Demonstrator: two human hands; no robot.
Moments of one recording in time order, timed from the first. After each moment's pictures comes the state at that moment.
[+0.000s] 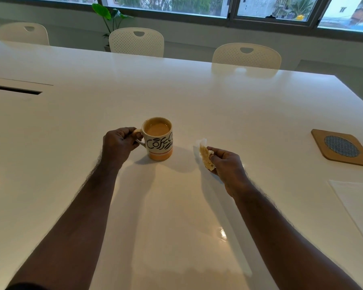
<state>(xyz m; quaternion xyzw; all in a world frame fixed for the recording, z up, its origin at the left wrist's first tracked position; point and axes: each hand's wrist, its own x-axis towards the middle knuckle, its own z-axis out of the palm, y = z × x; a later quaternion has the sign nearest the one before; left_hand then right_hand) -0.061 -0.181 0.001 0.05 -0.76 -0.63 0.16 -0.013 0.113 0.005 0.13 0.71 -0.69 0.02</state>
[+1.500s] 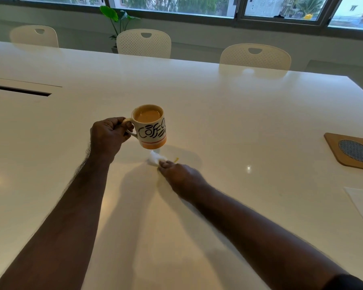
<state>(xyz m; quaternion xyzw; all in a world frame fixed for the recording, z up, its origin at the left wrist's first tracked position) -0.067 -0.218 0.033 0.06 -0.75 -0.62 0.22 -0.022 -0.002 -0.021 -0.23 0.94 -0.23 0.05</state>
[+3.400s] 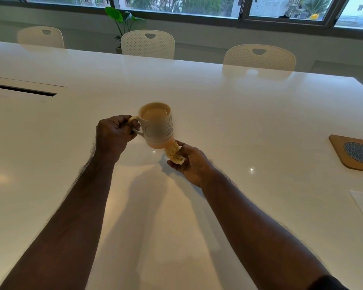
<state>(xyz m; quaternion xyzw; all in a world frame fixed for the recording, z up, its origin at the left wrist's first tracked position) -0.061 -0.205 0.047 0.05 -0.74 -0.64 0.22 -0.054 0.012 0.004 0.09 0.46 -0.85 0.25</state>
